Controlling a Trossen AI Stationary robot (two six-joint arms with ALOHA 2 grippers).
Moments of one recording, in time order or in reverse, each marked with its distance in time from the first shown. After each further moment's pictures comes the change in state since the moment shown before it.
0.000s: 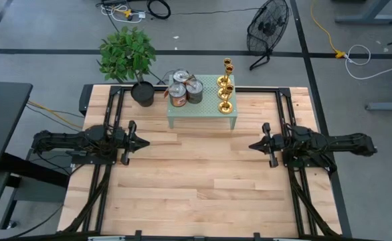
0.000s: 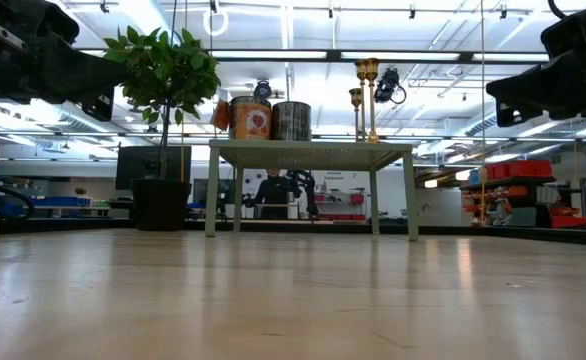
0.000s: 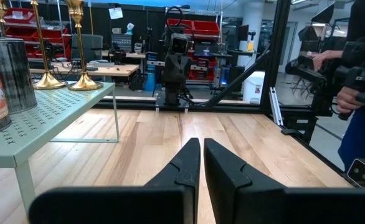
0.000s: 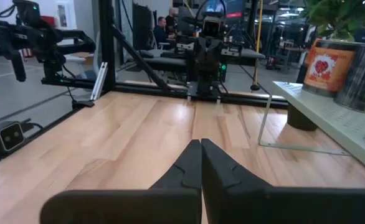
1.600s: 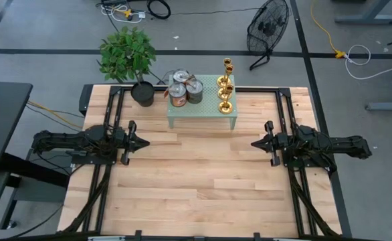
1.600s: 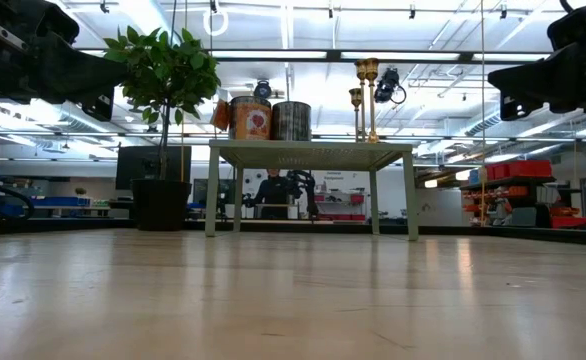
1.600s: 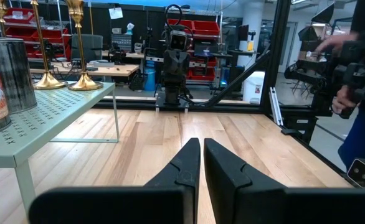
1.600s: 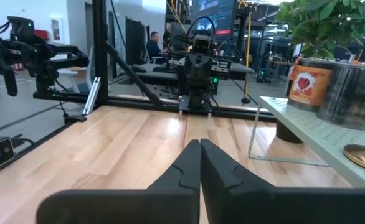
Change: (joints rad) left arm 0.000 0.000 0.000 0.000 0.000 0.000; right arm -0.009 -0.109 0.001 -0.044 0.020 0.000
